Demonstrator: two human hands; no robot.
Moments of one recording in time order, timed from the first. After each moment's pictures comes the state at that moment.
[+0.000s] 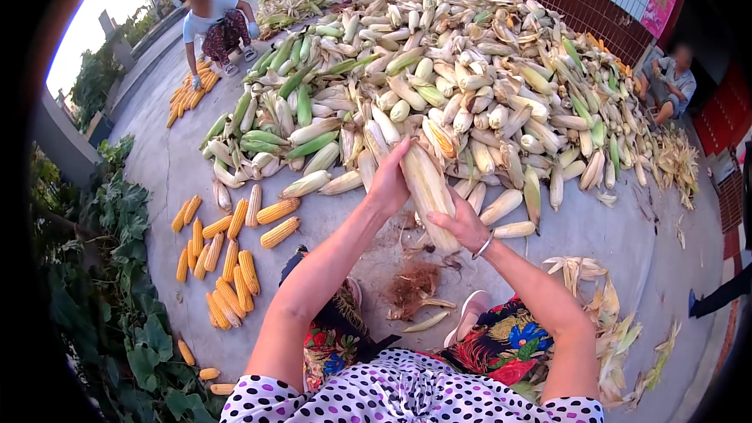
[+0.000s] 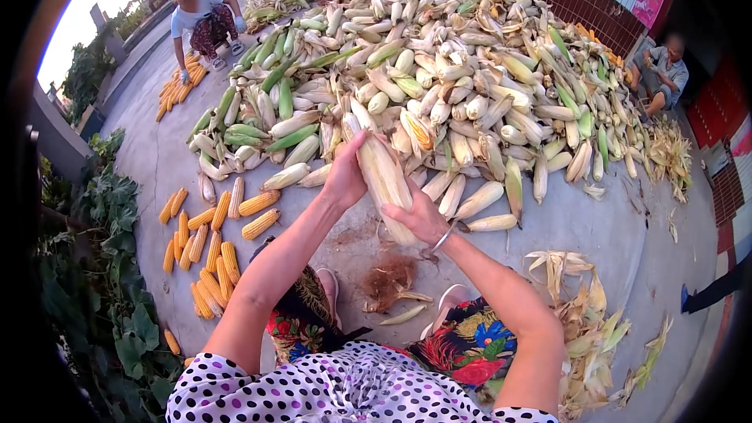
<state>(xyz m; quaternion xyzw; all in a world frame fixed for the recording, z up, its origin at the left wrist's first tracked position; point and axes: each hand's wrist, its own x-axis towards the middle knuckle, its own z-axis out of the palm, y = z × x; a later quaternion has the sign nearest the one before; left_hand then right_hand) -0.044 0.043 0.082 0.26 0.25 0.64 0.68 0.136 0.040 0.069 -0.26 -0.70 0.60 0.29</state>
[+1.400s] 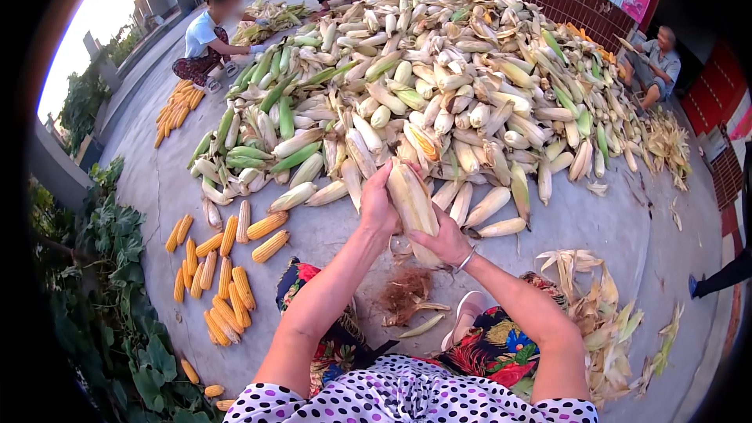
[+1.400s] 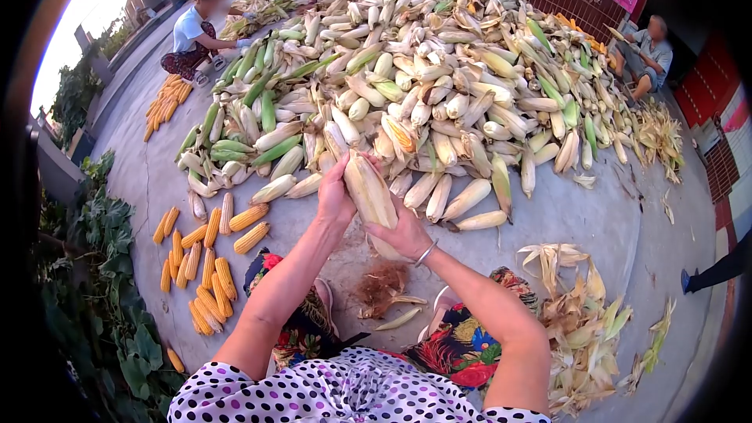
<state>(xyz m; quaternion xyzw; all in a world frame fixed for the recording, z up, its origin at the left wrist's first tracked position) -0.012 0.034 0.079 0.19 0.23 0.69 0.66 0.147 0.030 0.044 -0.31 -0.73 0.52 0.32</state>
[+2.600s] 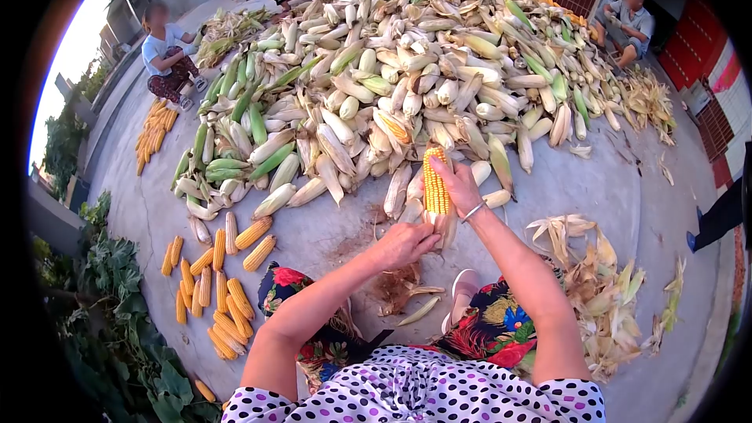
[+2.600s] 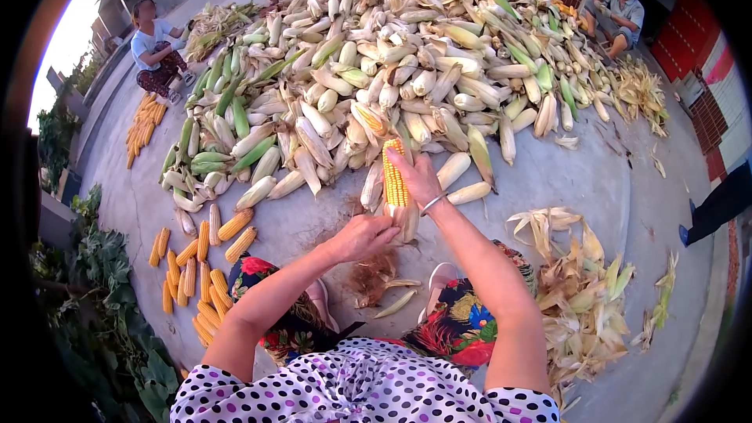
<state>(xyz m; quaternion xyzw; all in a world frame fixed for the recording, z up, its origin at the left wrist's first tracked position) 0.042 -0.016 0.033 0.84 0.38 0.29 0.26 0.191 0.078 0.056 -0.38 -0.47 0.67 0.44</state>
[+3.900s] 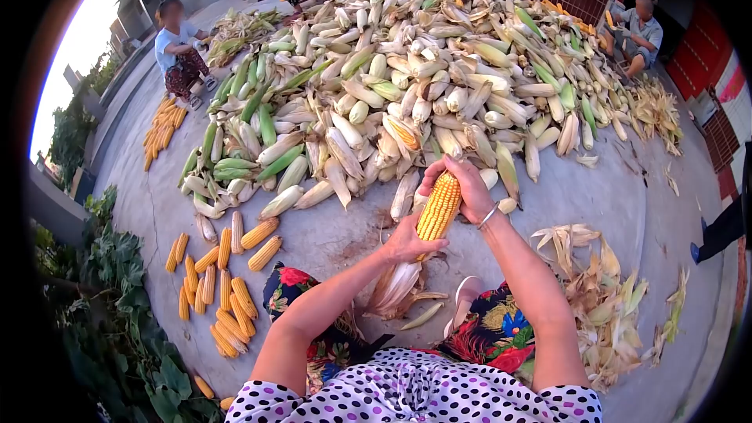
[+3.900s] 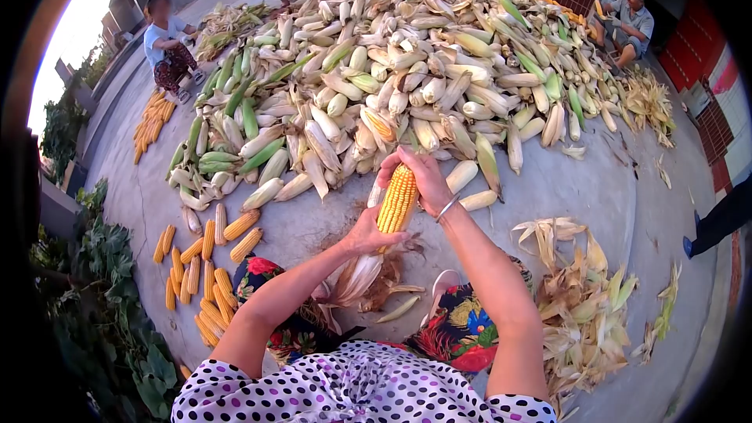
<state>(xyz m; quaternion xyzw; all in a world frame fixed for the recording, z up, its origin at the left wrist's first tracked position) 0.046 -0.002 0.023 0.62 0.44 0.38 0.53 0.194 0.078 0.086 -0.25 -0.47 0.74 0.40</state>
